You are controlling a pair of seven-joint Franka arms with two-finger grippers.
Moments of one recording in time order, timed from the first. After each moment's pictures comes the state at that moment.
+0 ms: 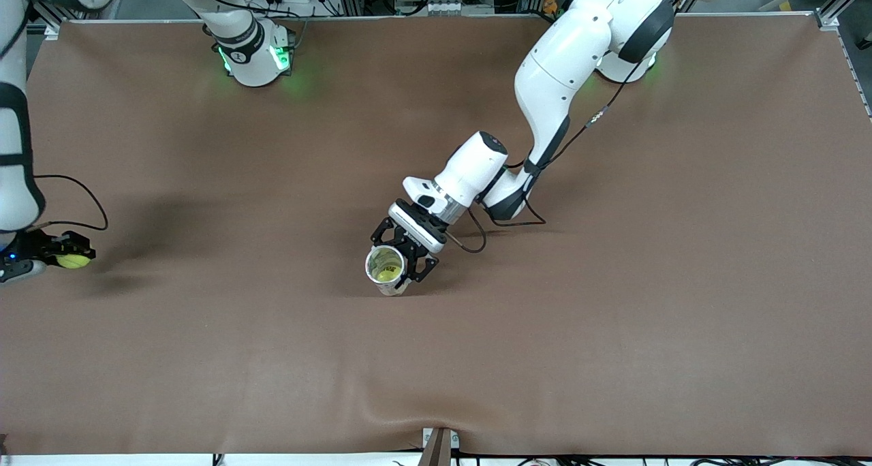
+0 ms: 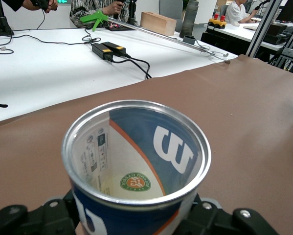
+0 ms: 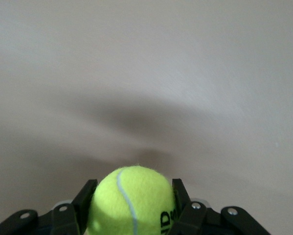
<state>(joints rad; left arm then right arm) -0.69 1.03 -0.17 -1.40 -0.07 3.52 0.03 -0.25 0.55 -0.26 -1.66 0.28 2.15 -0.98</state>
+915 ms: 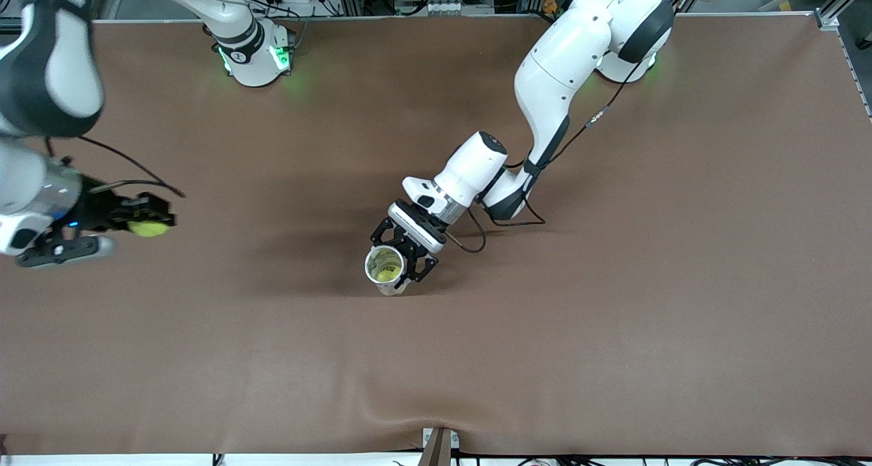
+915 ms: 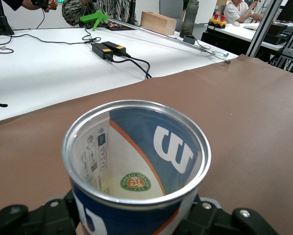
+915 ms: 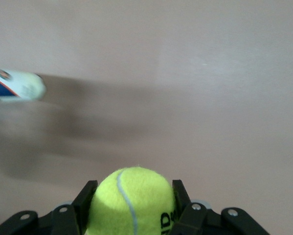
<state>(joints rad) -0.69 1.03 -0.17 -1.40 -0.08 3.52 0.03 0.30 0.23 -0.24 -1.51 0.19 1.66 -0.05</state>
